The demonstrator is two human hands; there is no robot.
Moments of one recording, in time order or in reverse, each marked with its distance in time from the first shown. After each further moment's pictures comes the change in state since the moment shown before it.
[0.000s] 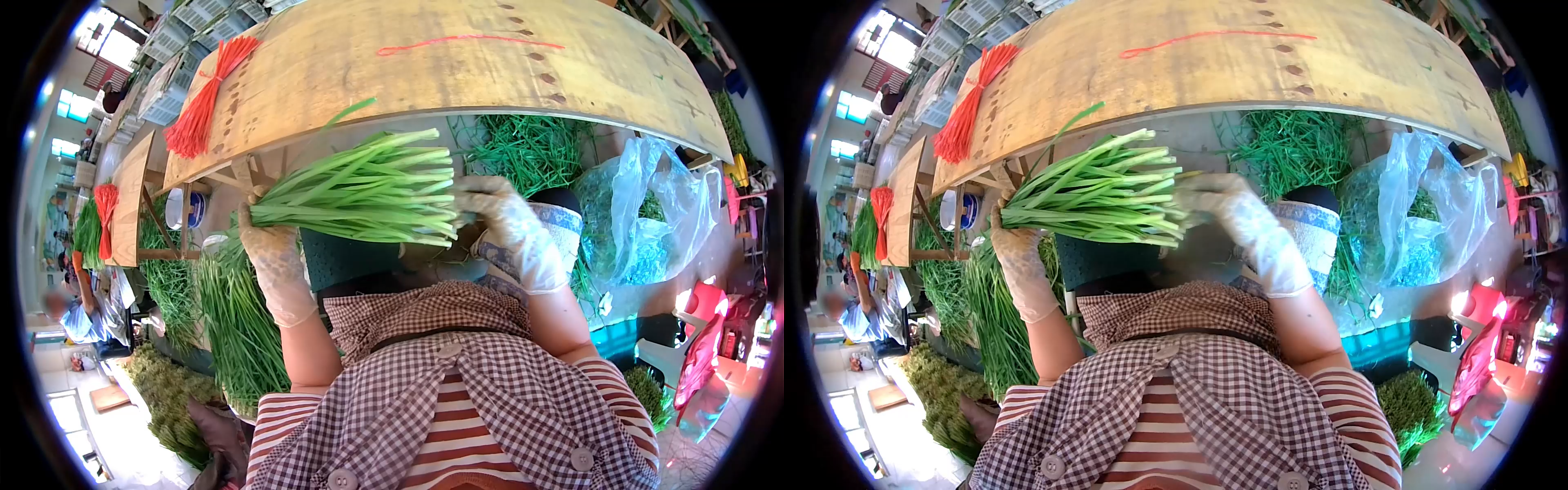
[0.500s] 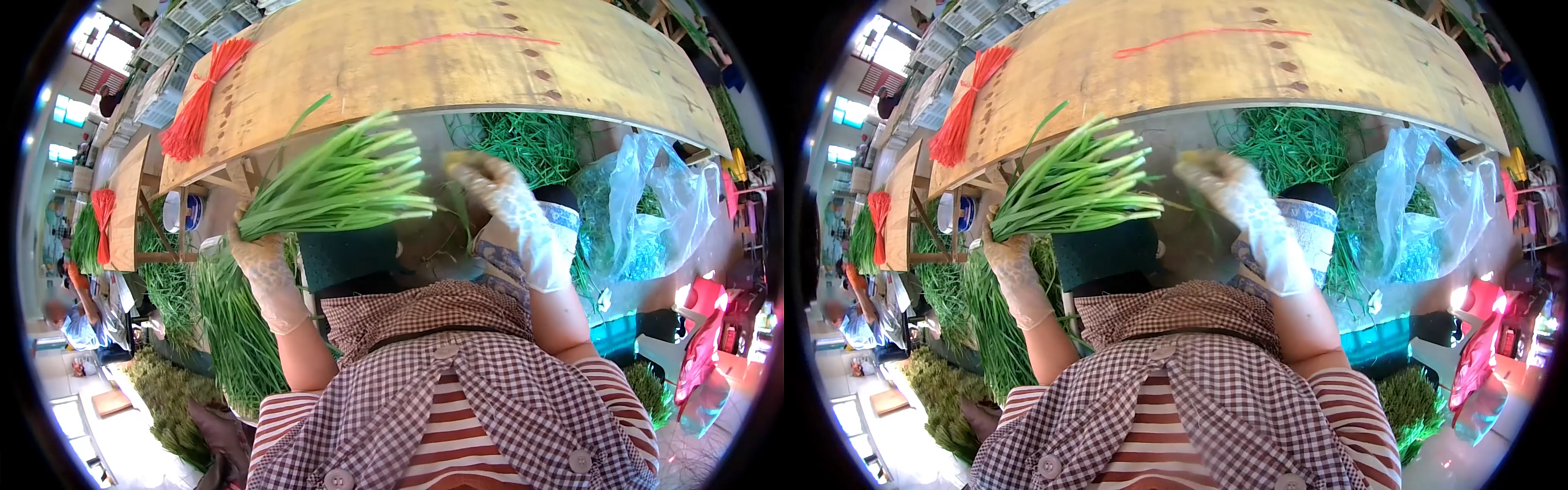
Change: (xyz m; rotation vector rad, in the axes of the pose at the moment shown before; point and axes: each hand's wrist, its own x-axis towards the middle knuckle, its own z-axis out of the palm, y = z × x) left_hand -0.003 0.007 -0.002 0.101 0.314 0.224; right_hand 0.014 -0.015 0.002 -0.261 0.303 0.017
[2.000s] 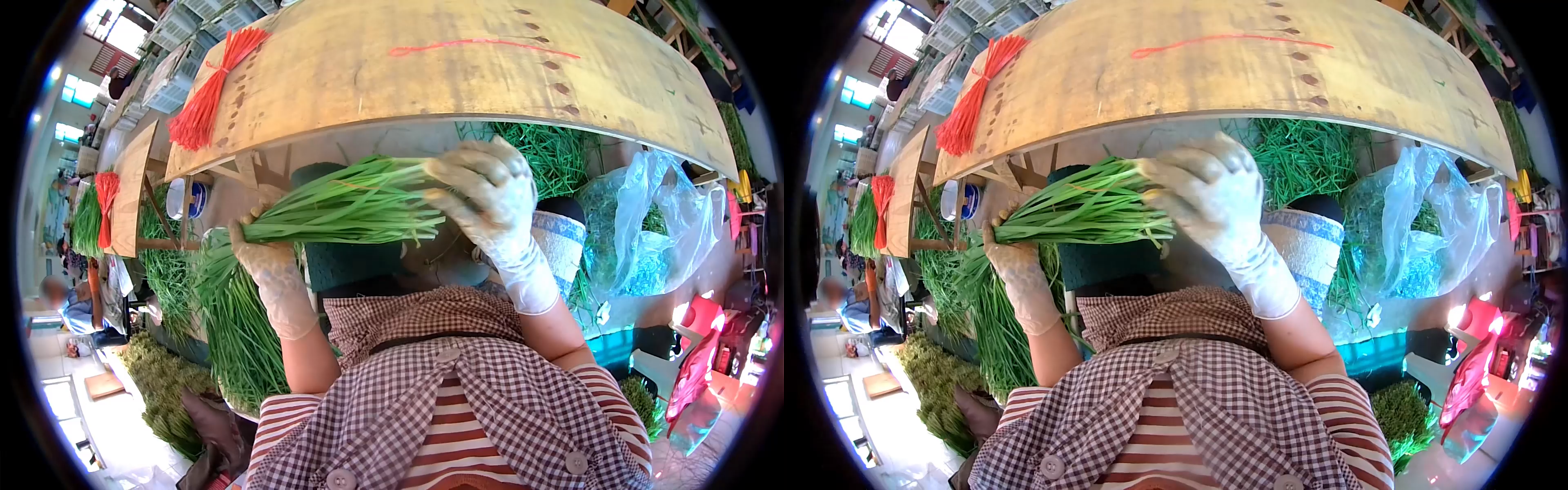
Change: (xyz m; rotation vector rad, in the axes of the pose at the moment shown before) left_hand -0.023 -0.007 0.014 0.022 0.035 0.095; right_hand -0.004 -0.020 0.026 -0.719 0.293 -1.248
